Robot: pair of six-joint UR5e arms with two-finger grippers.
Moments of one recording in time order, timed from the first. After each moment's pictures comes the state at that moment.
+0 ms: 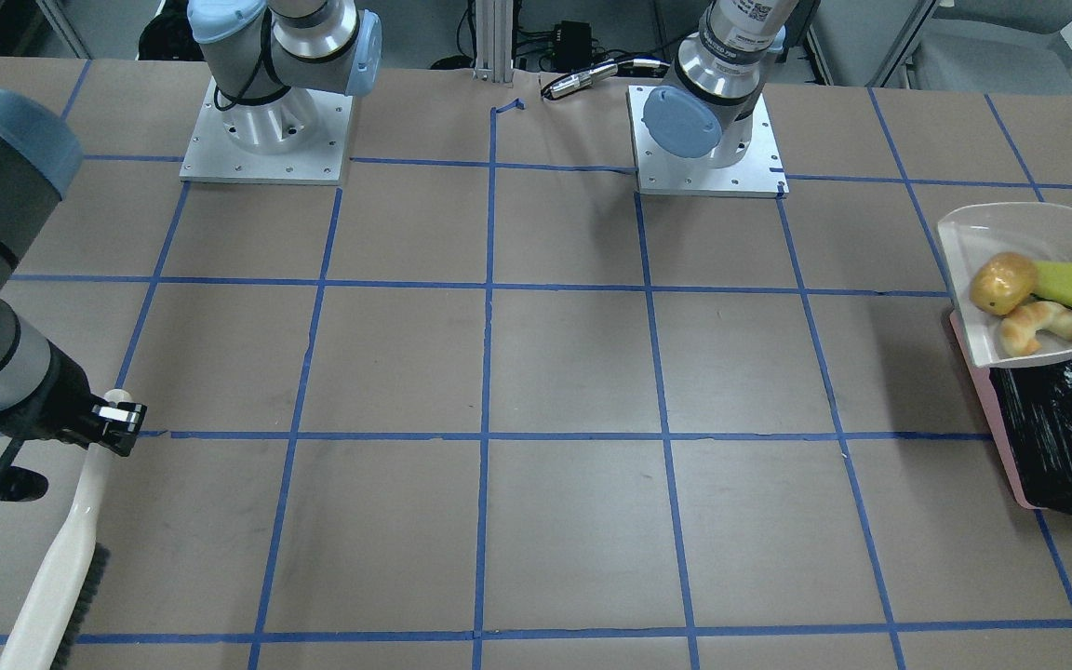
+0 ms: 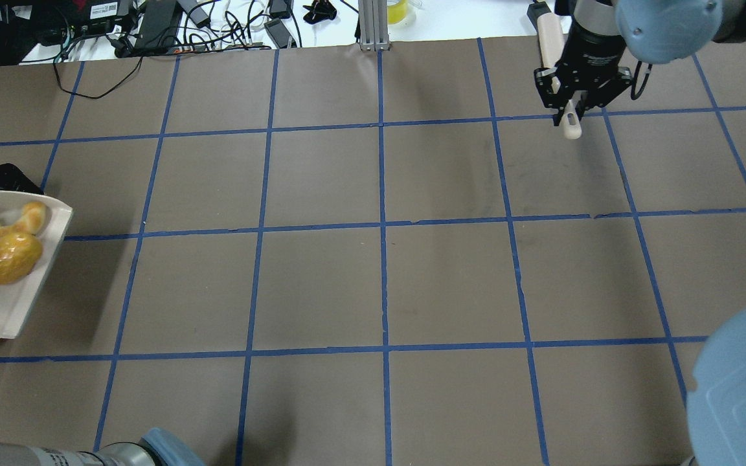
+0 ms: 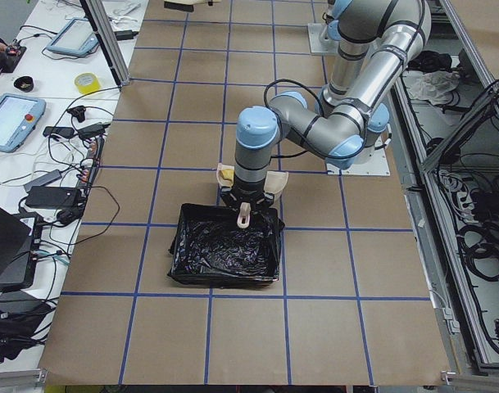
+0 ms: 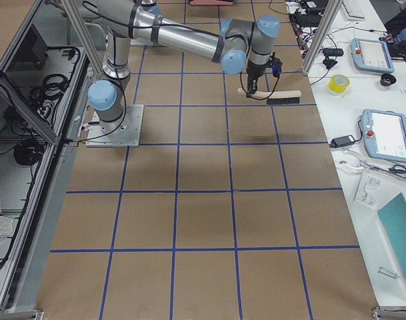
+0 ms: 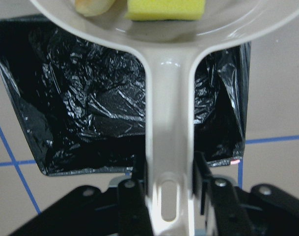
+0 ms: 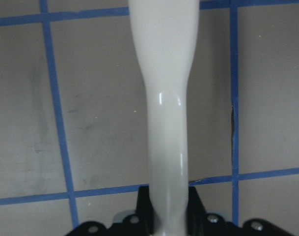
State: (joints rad) left arm -0.59 -1.75 -1.54 -1.21 1.61 2.67; right arm 1.37 -1.21 1.52 -1.86 -1.62 -0.12
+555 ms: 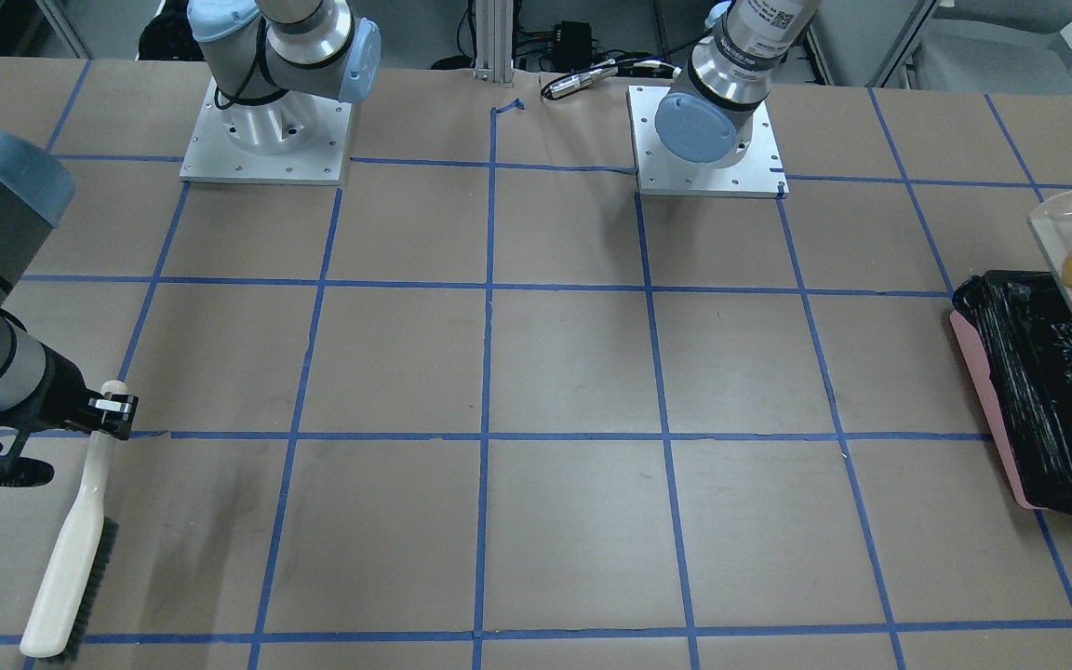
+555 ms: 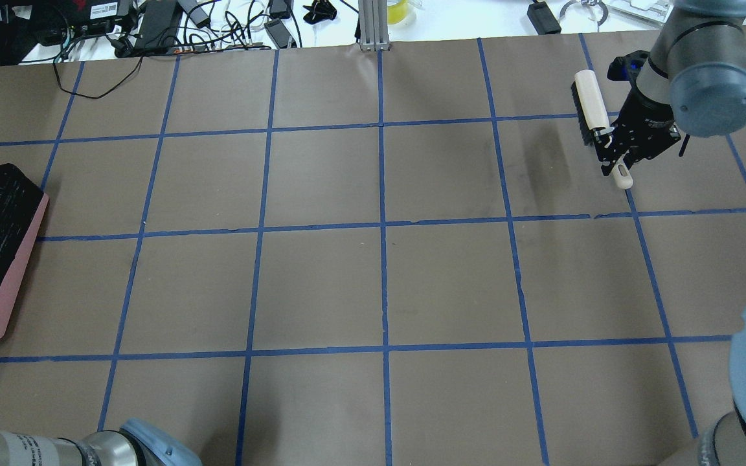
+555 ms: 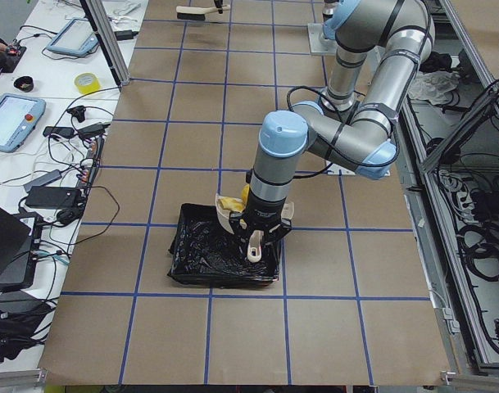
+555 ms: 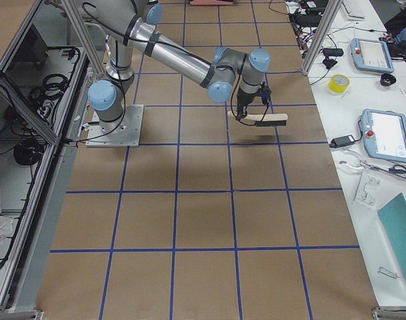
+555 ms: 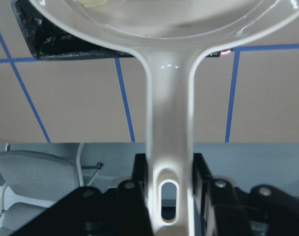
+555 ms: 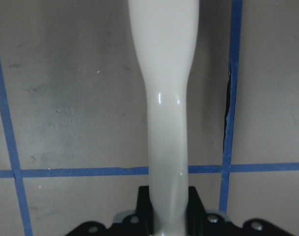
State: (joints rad) left arm -0.49 -1.81 -1.40 -1.09 1.63 2.72; right arm 1.30 -1.20 1.66 -1.93 -1.62 -0.28
